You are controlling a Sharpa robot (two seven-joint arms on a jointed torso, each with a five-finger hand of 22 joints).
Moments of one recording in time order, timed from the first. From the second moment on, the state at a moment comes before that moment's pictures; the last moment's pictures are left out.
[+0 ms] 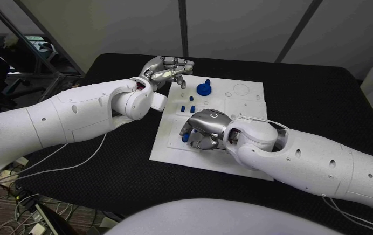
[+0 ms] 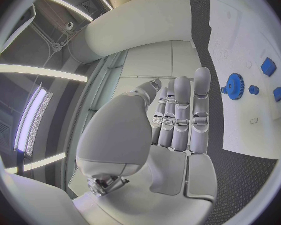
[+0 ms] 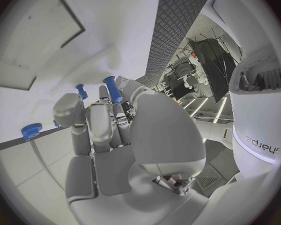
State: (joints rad) left arm 1.09 -0.82 0.05 1.43 -0.11 -0.25 0.36; left_hand 1.41 -0.13 0.35 0.09 0.20 1.02 0.16 0.15 0.11 1.11 0.09 0.32 0.20 1.20 0.01 0.97 0.50 0.16 1.22 0.11 0.51 0.94; right arm 1.01 -0.54 -0.02 1.60 -1.75 -0.15 -0.08; right_hand 1.37 -0.13 0.38 0.02 0.21 0.94 0.17 0.06 0.07 1.07 0.11 0.09 0.06 1.47 0.01 1.27 1.00 0.11 1.30 0.12 1.21 1.03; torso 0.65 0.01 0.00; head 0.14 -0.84
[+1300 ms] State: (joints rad) left arm 1.09 -0.83 0.05 1.42 -0.11 -0.24 0.35; left_hand 1.41 -0.13 0.34 0.09 0.20 1.02 0.16 0.15 0.11 1.11 0.09 0.32 0.20 1.20 0.01 0.97 0.50 0.16 1.22 0.11 0.50 0.94; right arm 1.03 -0.97 0.02 1.81 -1.47 -0.41 -0.14; right_hand 1.27 -0.15 0.24 0.11 0.24 1.05 0.13 0.15 0.10 1.33 0.04 0.37 0.21 1.47 -0.03 1.33 1.10 0.11 1.36 0.08 1.28 1.14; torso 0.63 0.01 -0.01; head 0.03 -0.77
